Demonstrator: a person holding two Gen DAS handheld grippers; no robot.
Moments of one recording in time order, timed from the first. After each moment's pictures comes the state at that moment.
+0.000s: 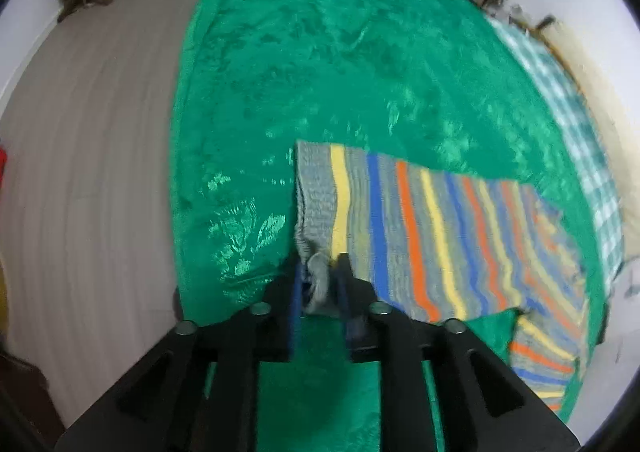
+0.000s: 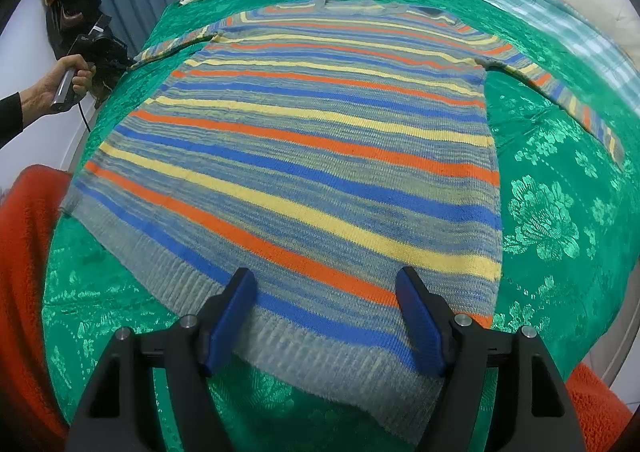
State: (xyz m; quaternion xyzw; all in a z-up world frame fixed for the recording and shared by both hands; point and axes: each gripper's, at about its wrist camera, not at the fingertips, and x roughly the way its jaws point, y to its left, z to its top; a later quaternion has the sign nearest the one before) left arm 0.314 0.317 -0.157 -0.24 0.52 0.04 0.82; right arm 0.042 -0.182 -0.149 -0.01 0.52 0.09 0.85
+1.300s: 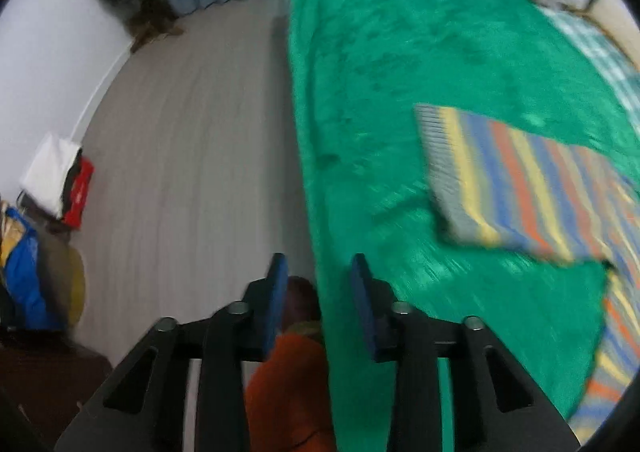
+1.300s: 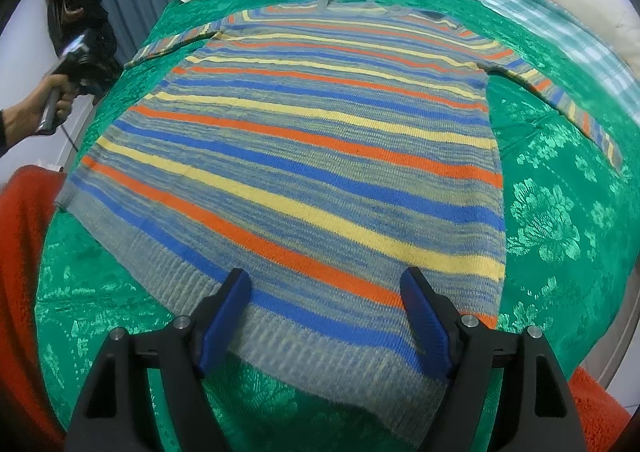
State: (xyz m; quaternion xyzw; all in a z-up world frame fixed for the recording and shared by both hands) left arm 0.246 0.305 -0.152 -0.11 0.52 0.18 0.83; right arm 0.039 -0.178 -0.152 -0.02 0.51 0.08 0.85
